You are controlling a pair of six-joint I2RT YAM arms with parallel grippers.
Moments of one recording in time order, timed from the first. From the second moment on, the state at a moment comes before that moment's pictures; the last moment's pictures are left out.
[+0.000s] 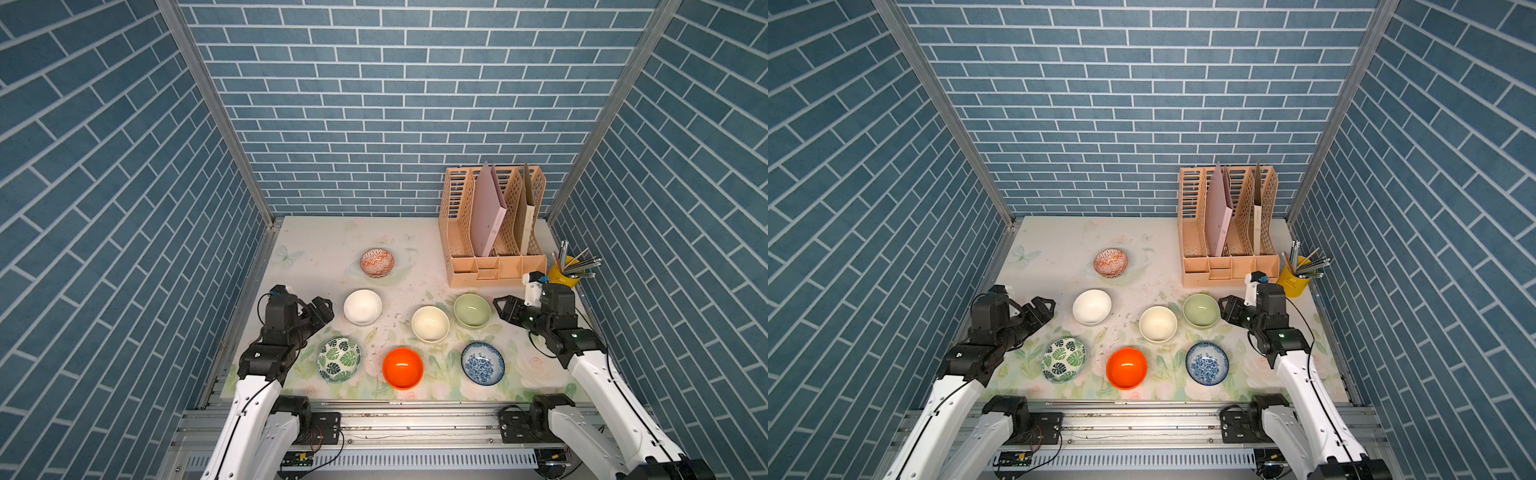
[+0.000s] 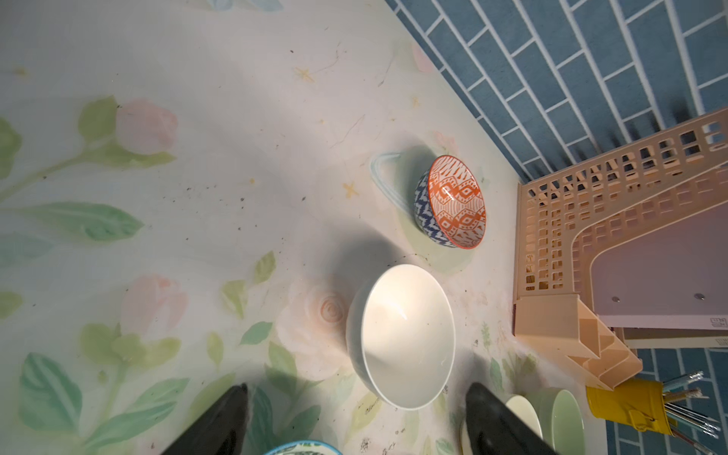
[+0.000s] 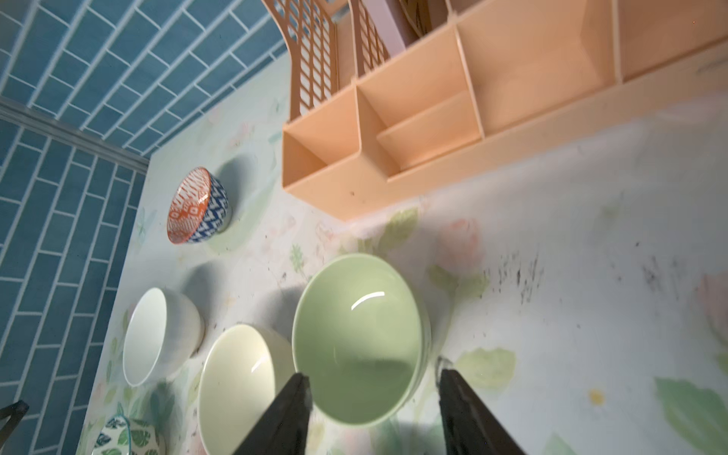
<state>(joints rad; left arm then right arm) -0.07 0.67 0.59 -0.63 0.10 -0.74 0.15 0.84 0.58 -0.47 -0.32 0.45</state>
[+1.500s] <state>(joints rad) -0.07 0.67 0.64 -0.83 0.02 -0.77 0.34 0.79 0.60 -0.98 -0.18 0.56</state>
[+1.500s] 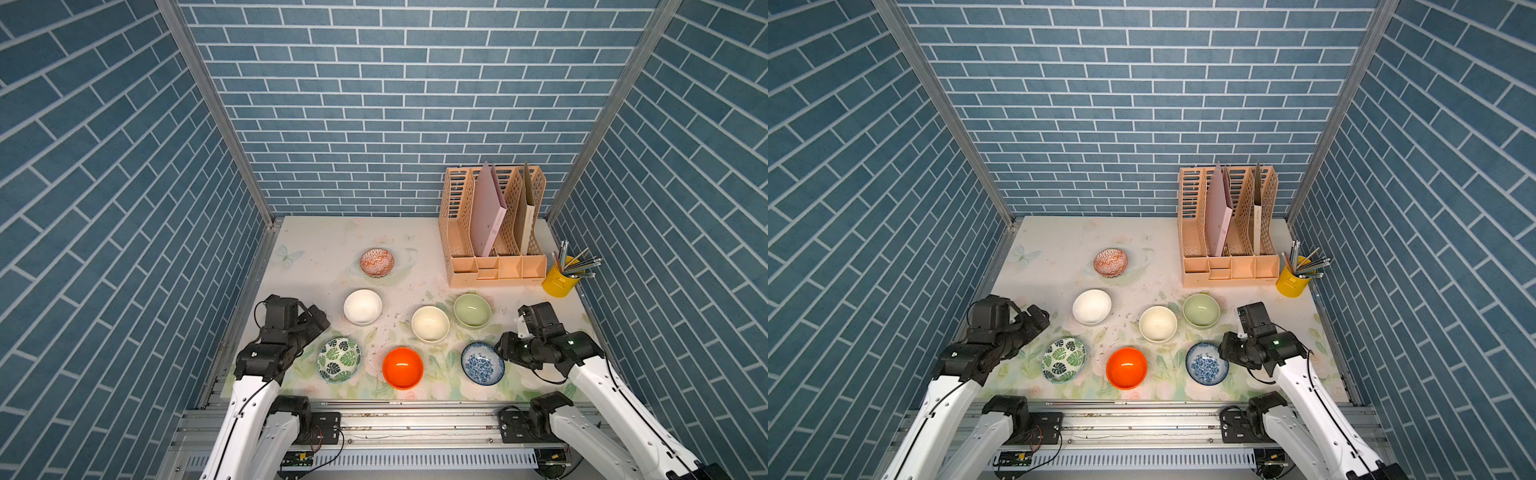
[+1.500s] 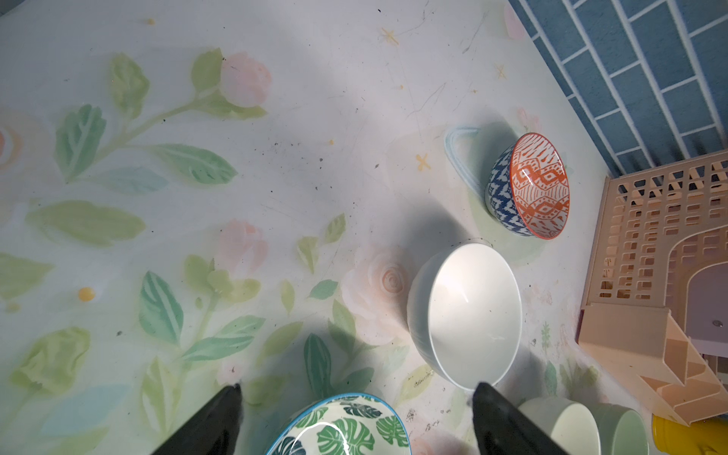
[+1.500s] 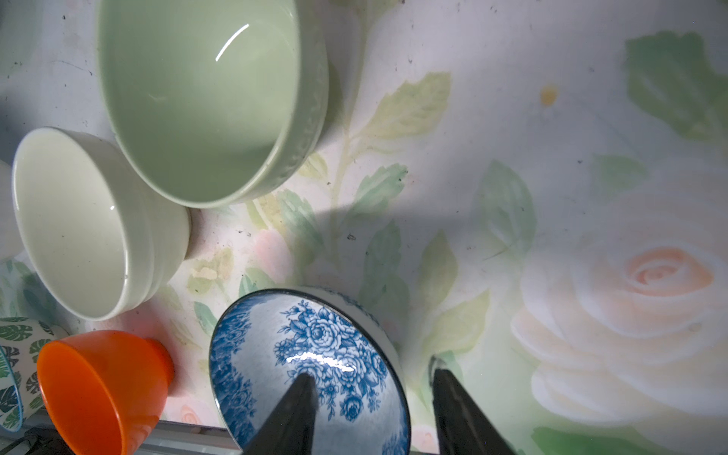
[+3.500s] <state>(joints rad) -0.07 0.68 0.57 -0.82 0.03 -0.80 0.41 0.93 0.57 -0.97 -0.19 0.58</state>
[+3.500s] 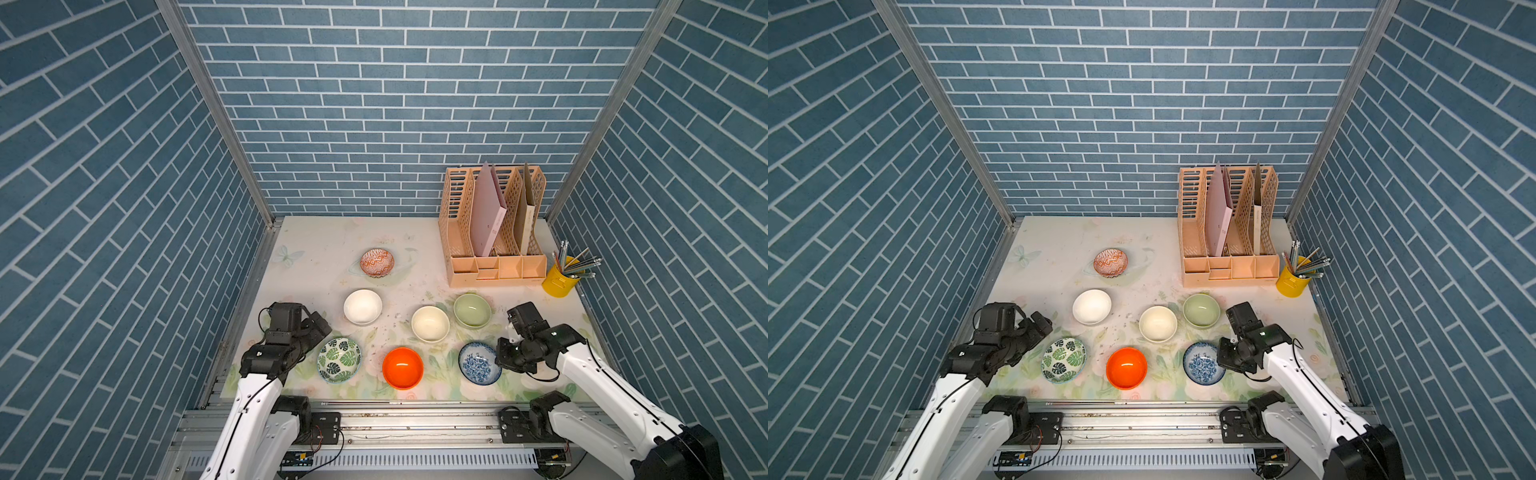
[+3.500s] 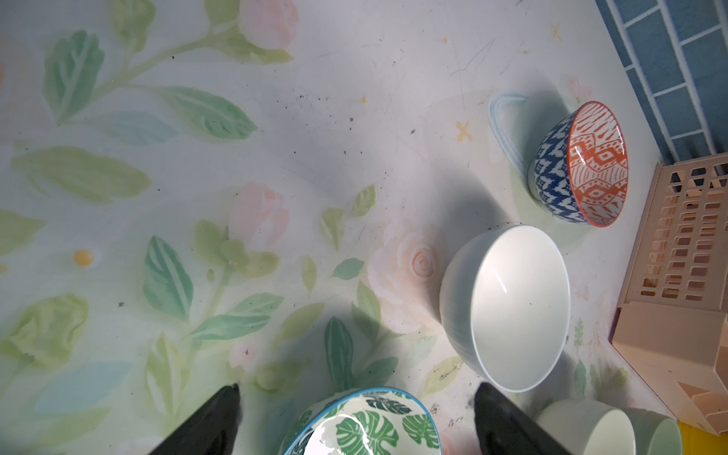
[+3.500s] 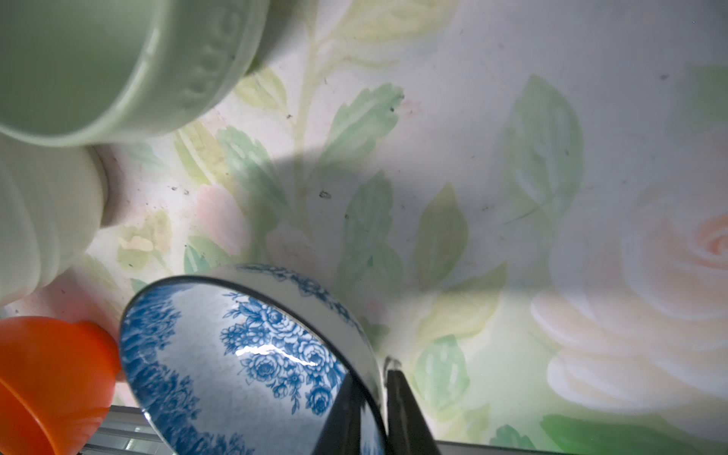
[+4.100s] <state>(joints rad) -0.07 0.68 0.56 -0.82 0.03 -0.80 0.41 0.93 0.58 -0.96 -0.21 0.58</state>
